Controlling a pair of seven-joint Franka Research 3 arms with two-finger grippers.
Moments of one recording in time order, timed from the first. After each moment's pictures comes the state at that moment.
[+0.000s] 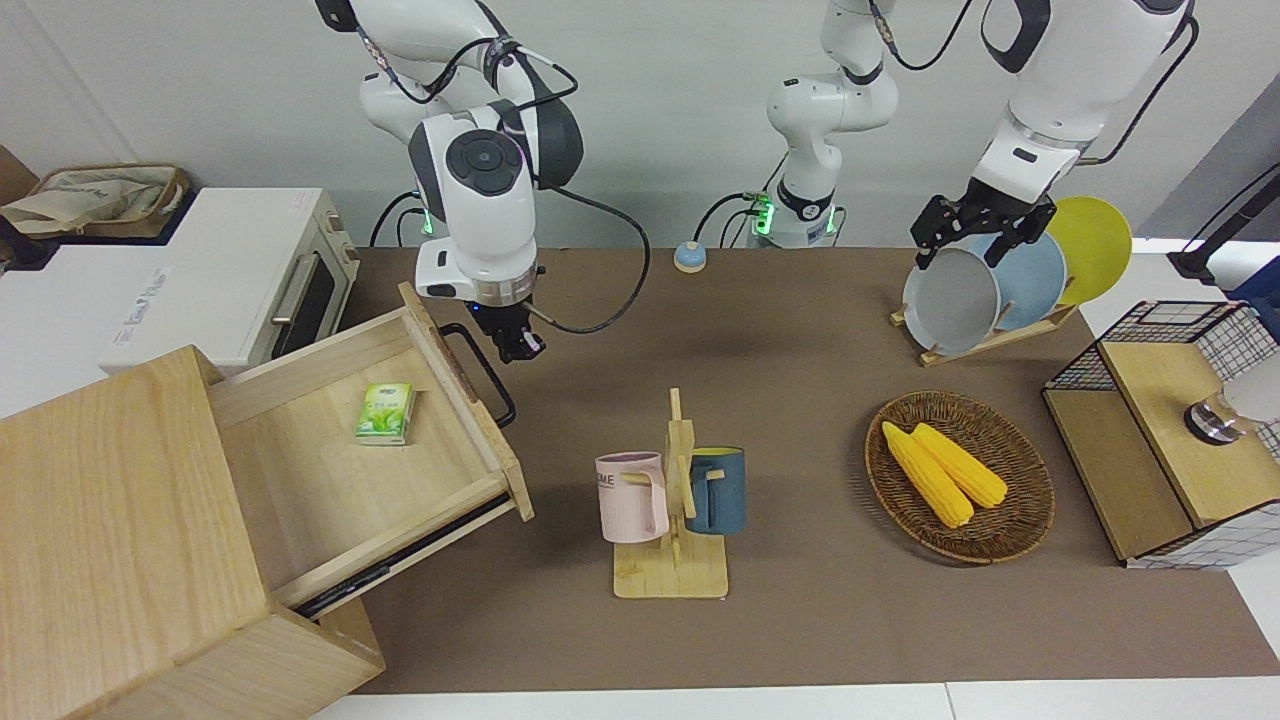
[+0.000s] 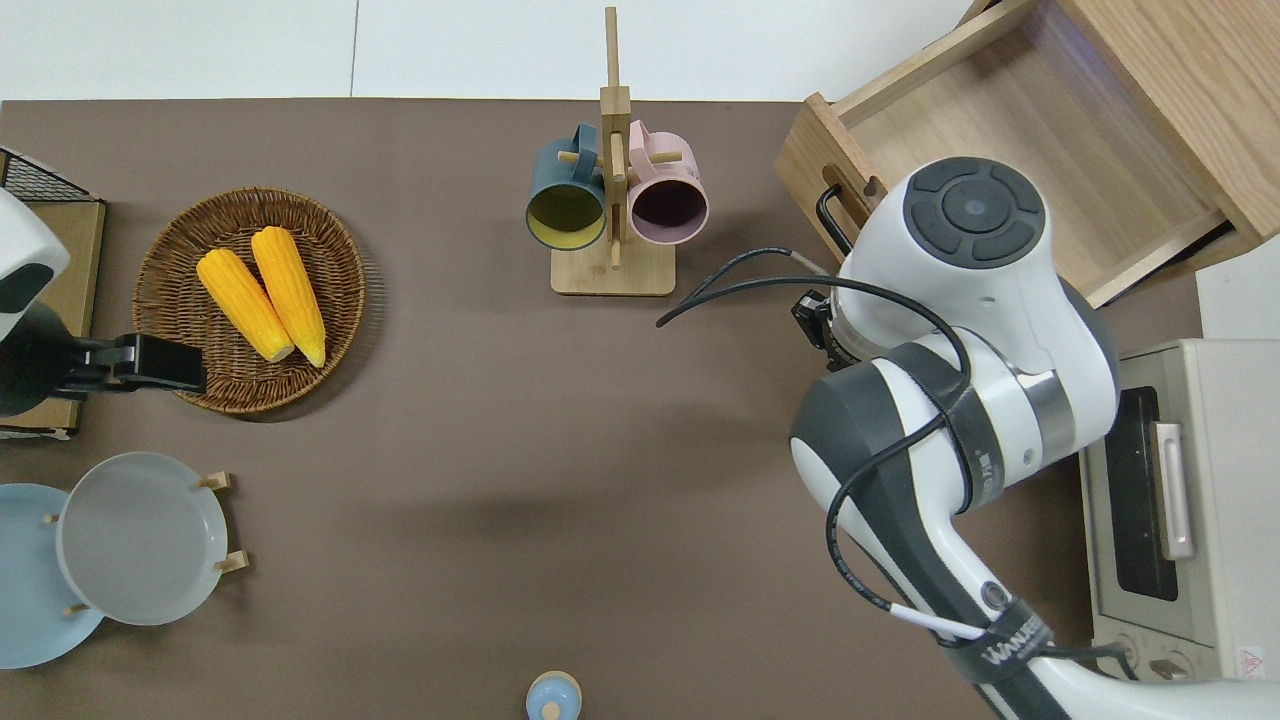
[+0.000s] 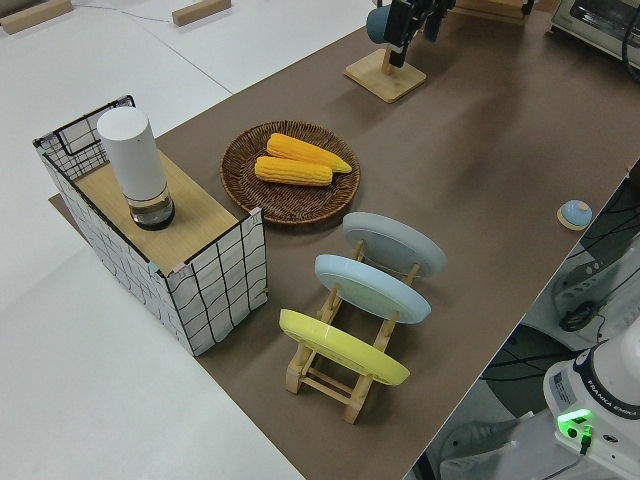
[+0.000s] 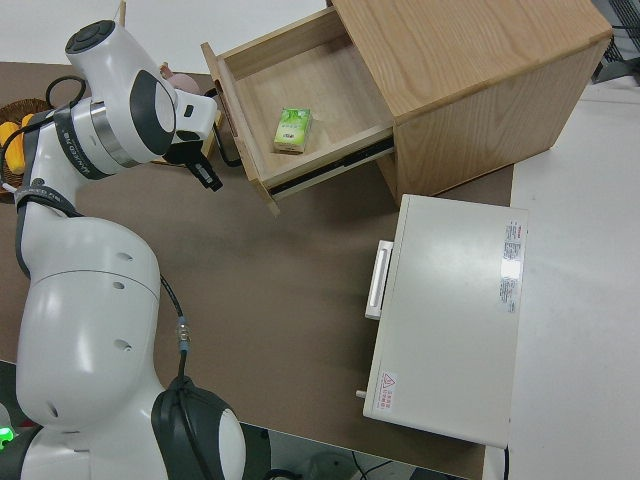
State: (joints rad) left arm 0.06 -0.02 -0.08 -1.60 -0.02 1.57 -0.04; right arm 0.05 0.27 0.30 -1.60 -0.15 1.75 1.15
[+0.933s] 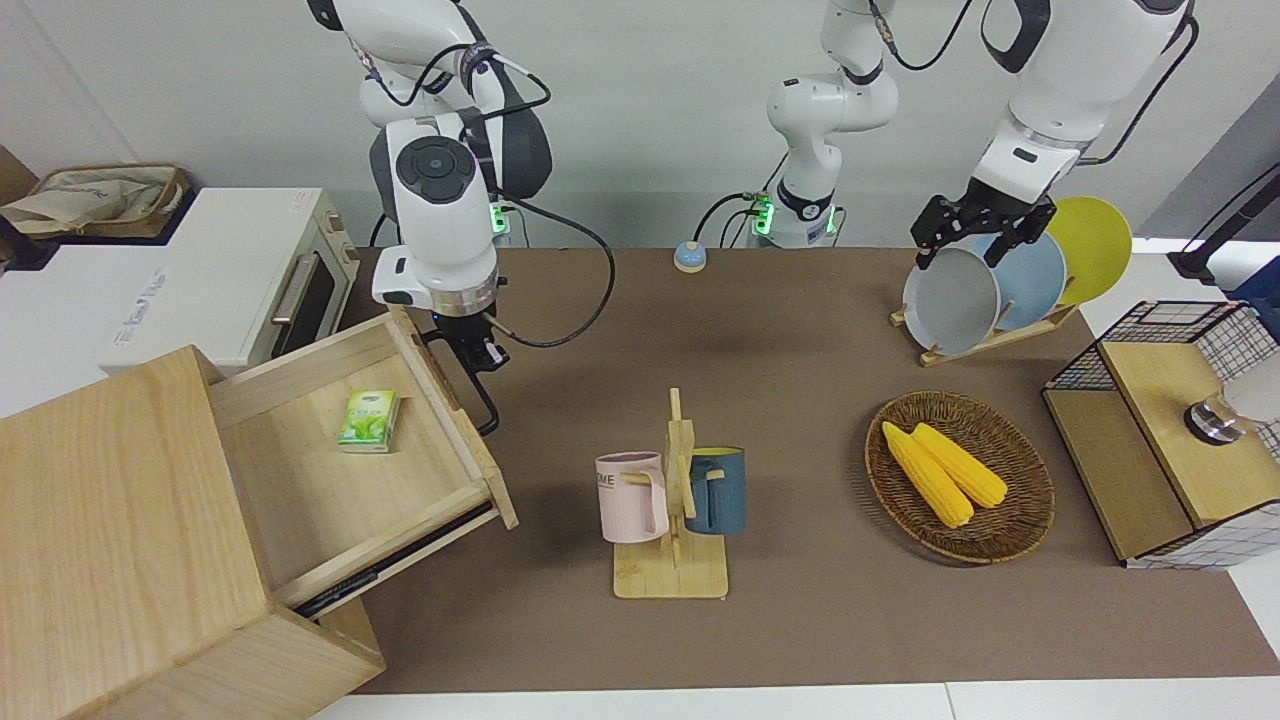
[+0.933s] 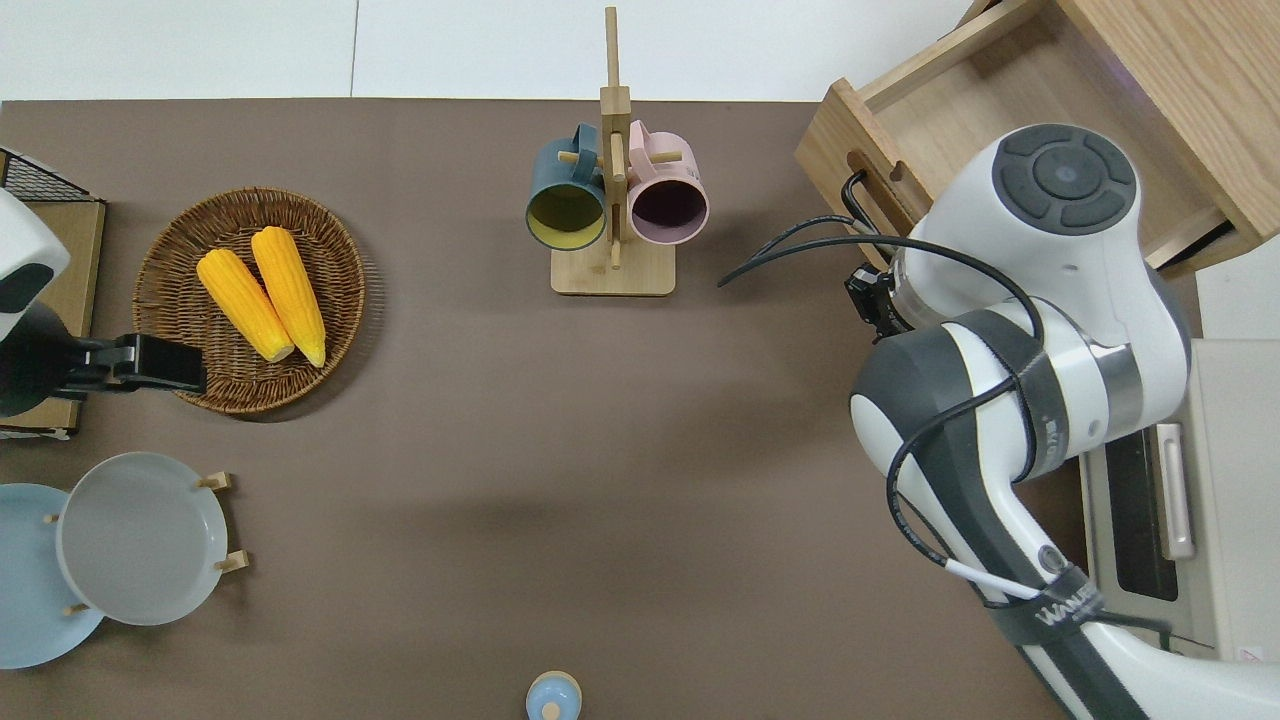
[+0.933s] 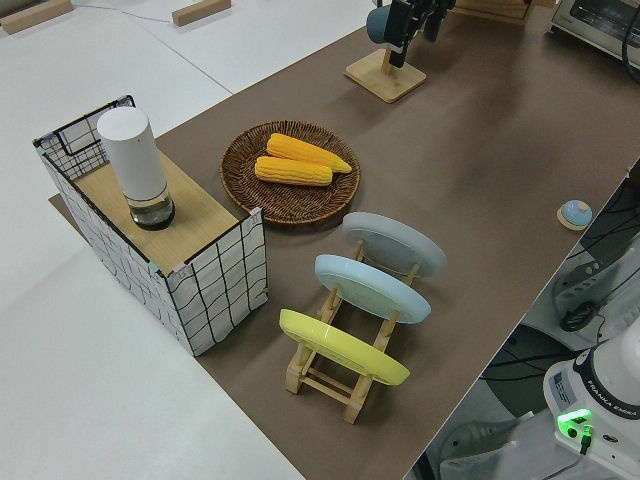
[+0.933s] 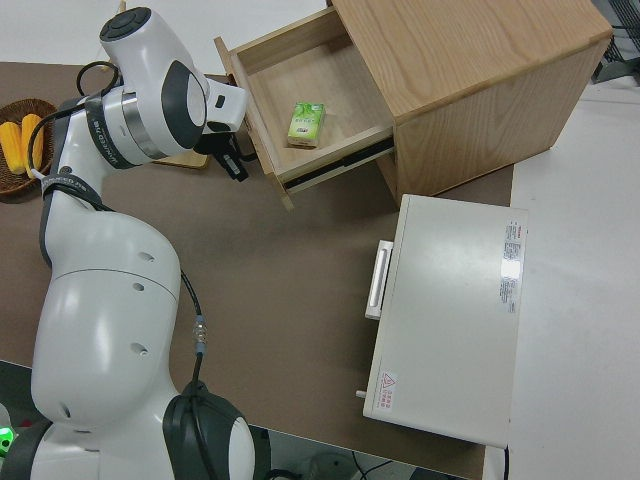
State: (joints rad) left arm 0.06 -0.02 -0.08 -1.60 -0.02 1.57 -0.04; right arm 0.04 0.27 0.24 -1.58 -0.15 1.76 1.12
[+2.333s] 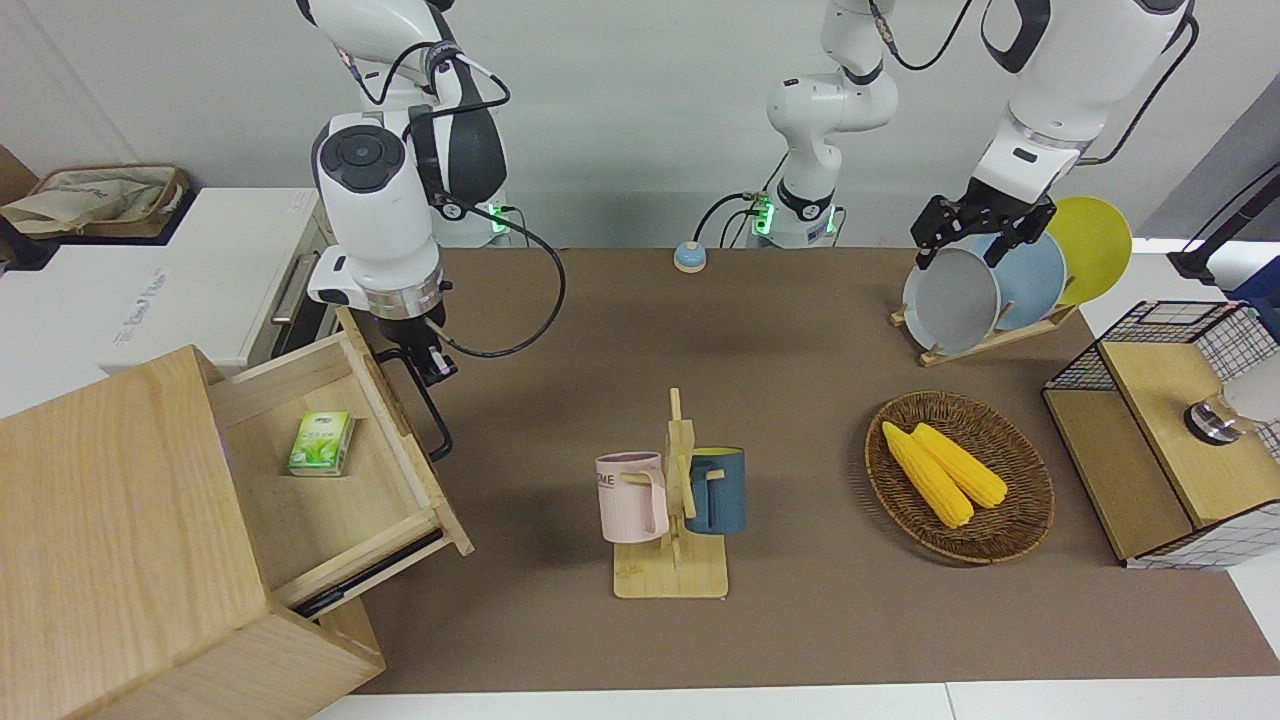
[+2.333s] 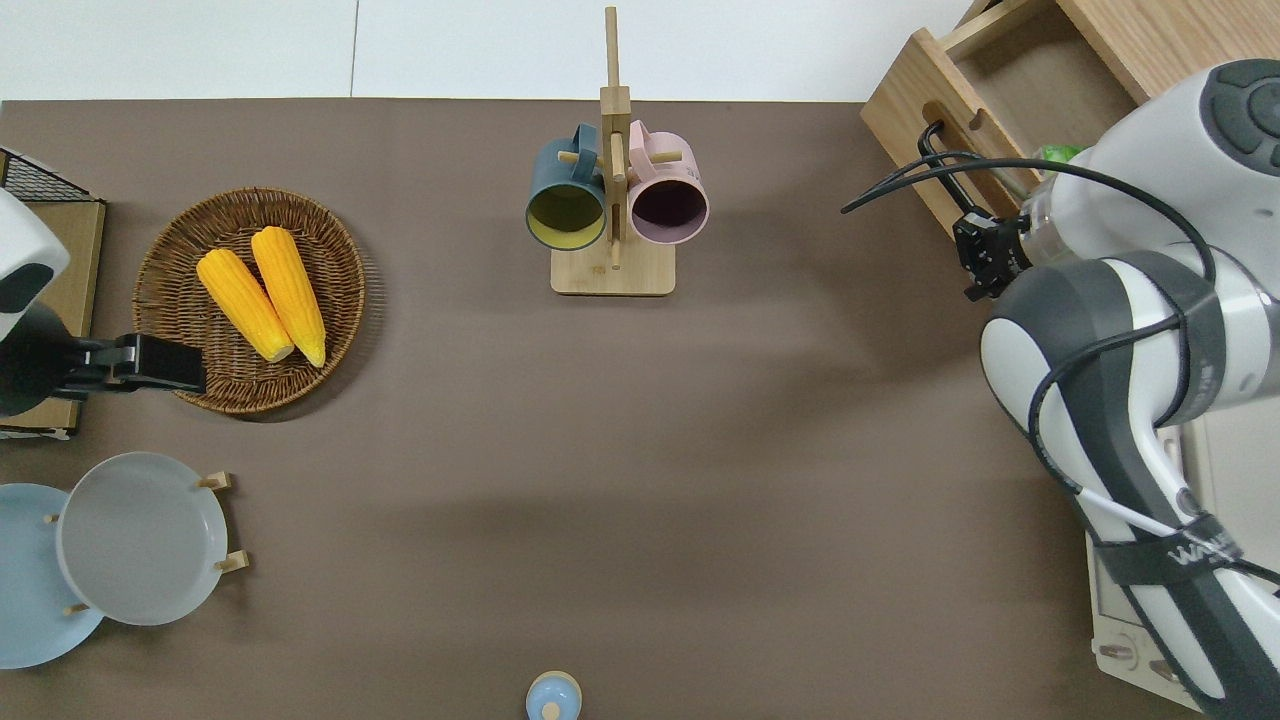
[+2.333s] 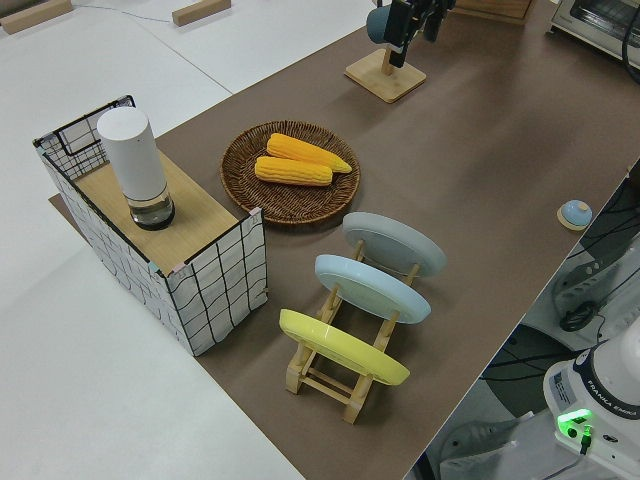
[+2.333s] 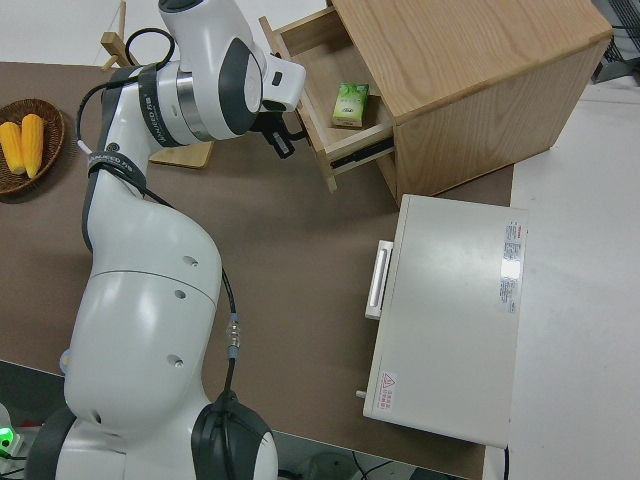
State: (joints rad) left arm 0.06 -0.02 -0.08 -1.60 -0.02 1.57 -0.04; right arm -0.06 0.28 0.20 -1.51 -0.14 1.78 1.05
